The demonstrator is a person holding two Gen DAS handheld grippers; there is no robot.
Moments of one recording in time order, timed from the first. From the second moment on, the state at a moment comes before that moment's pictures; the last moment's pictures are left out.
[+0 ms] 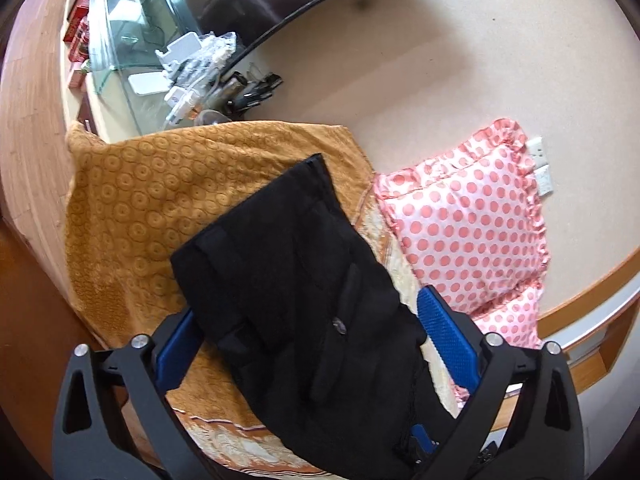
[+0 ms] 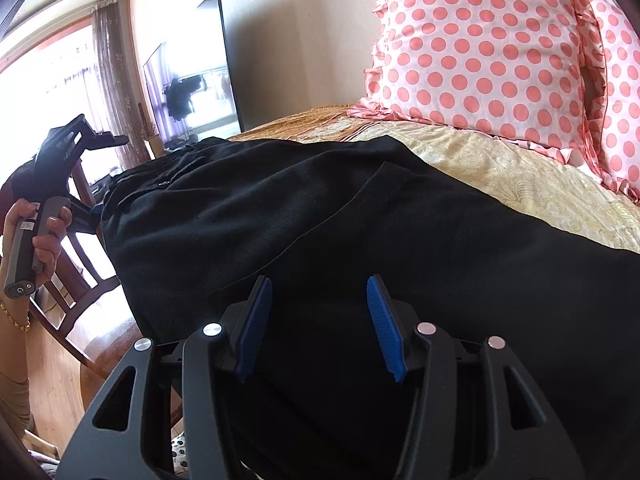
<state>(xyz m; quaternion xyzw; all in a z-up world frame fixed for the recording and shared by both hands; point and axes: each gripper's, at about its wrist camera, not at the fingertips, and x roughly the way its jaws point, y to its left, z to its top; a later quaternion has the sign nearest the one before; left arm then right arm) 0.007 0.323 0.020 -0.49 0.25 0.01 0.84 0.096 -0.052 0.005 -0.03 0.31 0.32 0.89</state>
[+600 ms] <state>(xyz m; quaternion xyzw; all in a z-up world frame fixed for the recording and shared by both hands) 0.018 0.291 0.041 -0.40 0.26 0.06 0.88 0.068 -0.100 0.029 0.04 0.27 0.34 0.90</state>
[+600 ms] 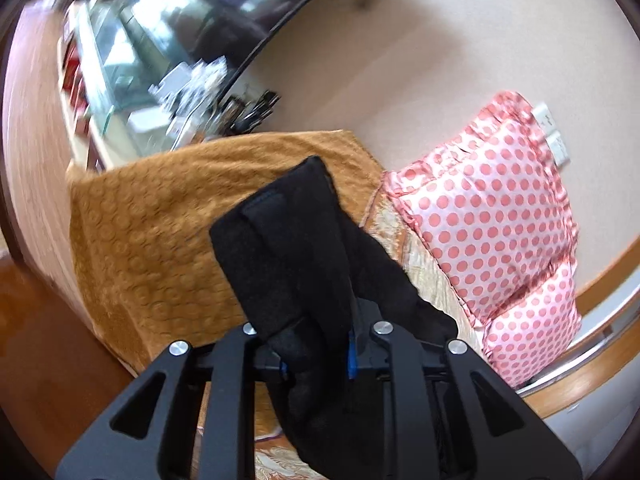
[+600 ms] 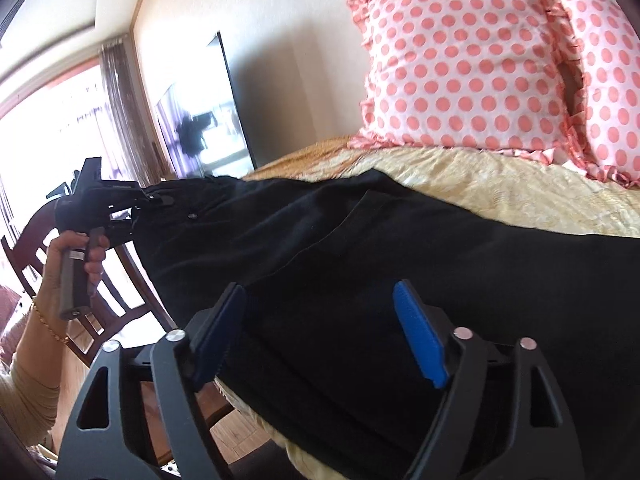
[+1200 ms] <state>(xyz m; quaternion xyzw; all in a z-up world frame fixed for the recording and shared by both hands) 0.085 0.043 0.162 -0.21 0.25 -0.23 0.92 0.028 -0.270 0.040 0.16 0.24 0.20 0.94</state>
